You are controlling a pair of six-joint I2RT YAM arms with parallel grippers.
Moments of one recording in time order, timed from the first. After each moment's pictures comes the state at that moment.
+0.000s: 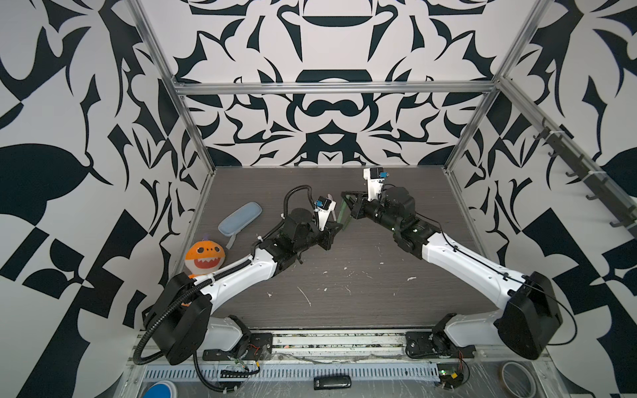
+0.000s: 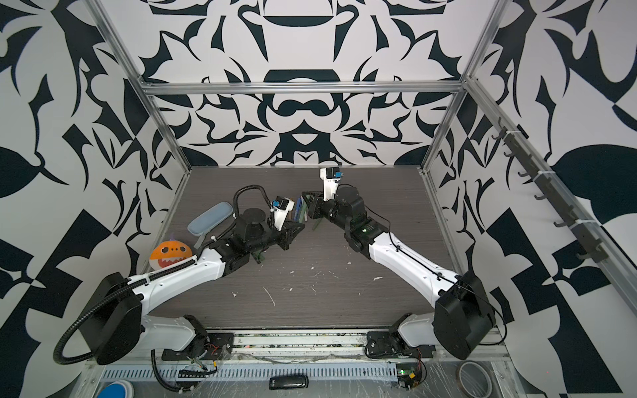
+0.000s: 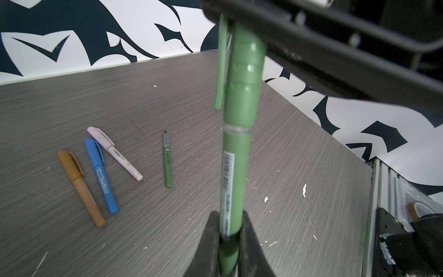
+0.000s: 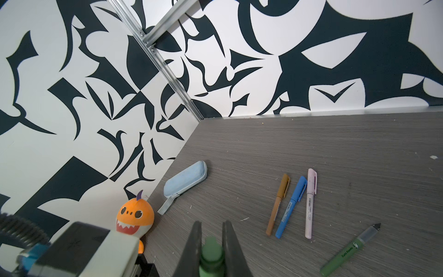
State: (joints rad) left arm -0.73 1.36 0.83 0.18 0.23 -0.24; right arm 0.62 1.36 0.99 0.18 -0.16 0.53
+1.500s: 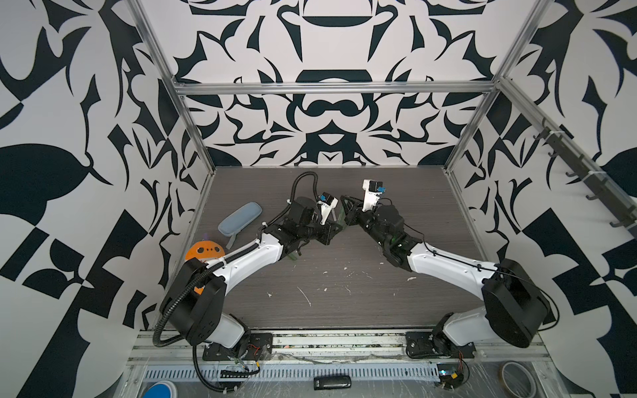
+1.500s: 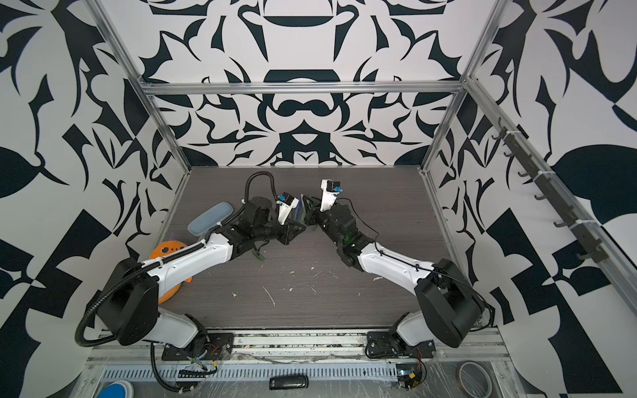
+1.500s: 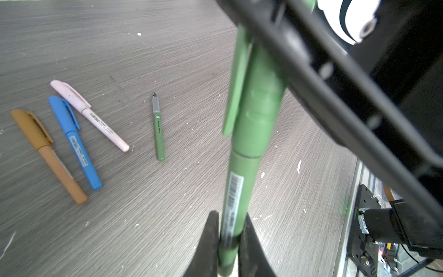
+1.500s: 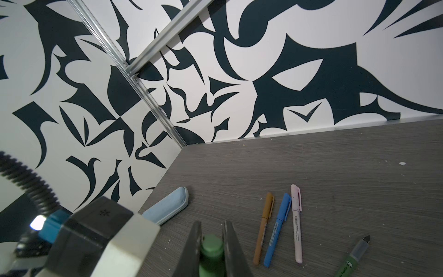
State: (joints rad) left arm -0.65 1.48 0.98 -0.05 0.39 -0.25; right arm 0.70 1.47 0.81 0.54 0.07 0.53
